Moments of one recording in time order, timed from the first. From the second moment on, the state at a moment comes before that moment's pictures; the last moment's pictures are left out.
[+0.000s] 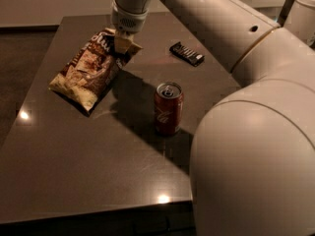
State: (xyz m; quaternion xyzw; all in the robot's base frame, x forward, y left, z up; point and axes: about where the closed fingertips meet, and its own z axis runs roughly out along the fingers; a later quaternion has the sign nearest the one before) arm 0.693 0.097 0.920 -0.69 0.69 0.01 0.22
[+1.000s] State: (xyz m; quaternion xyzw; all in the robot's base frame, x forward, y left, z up) arm 0.710 0.021 0.944 -0.62 0.75 -0.06 0.22
